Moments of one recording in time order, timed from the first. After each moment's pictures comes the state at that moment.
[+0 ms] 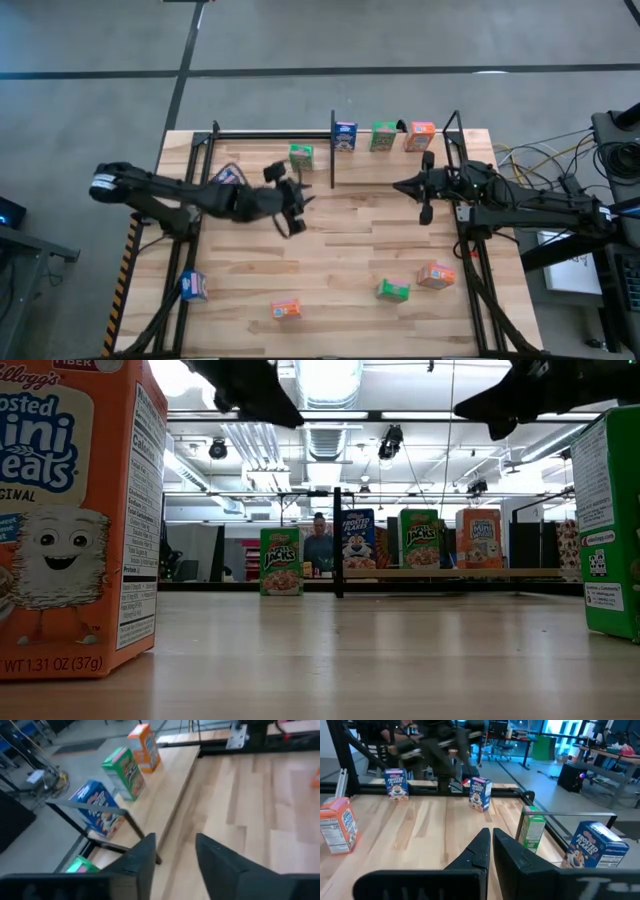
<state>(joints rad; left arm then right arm) -0.09 1.36 1.03 -0.19 -0.56 -0.01 -0.23 0.57 0.45 0.01 -0.12 -0.12</state>
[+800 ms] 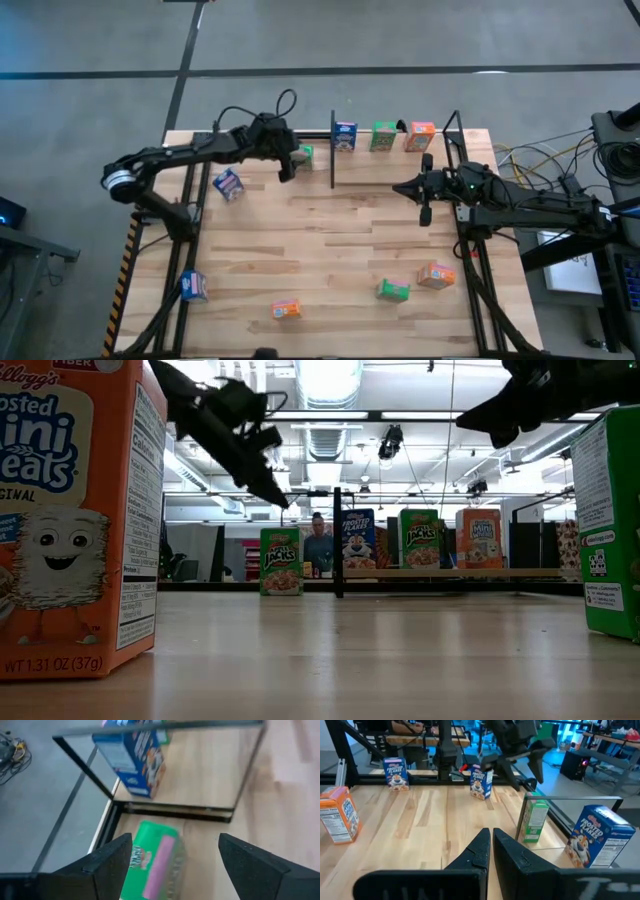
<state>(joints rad) 0.55 1.49 1.02 -0.19 0.10 0.40 -0.23 0.57 0.44 -0.03 -0.11 -0.10</state>
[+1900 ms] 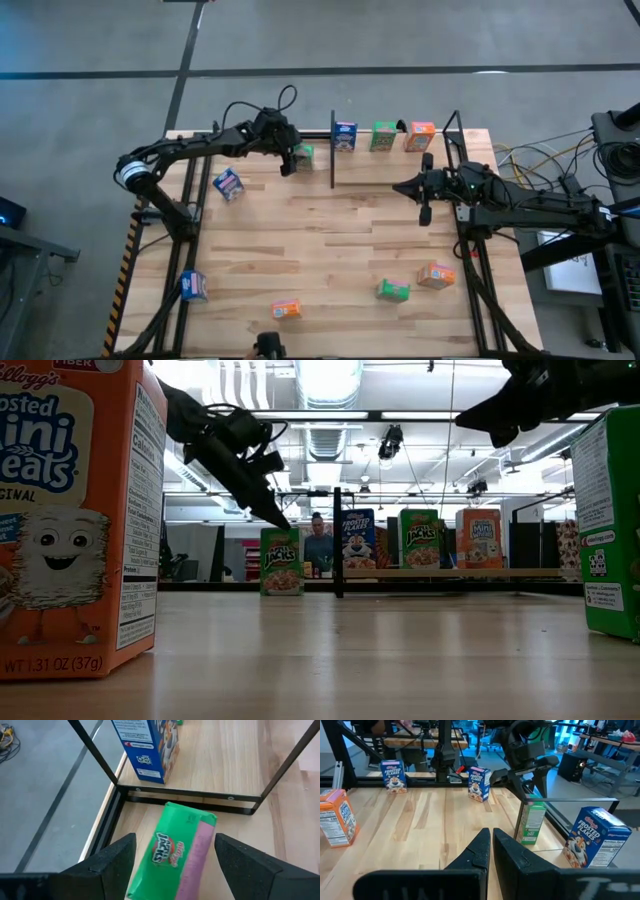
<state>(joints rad) 0.65 1.61 1.02 -0.12 0.19 0.43 -0.23 0.57 0.44 -0.02 -0.10 -0.10</state>
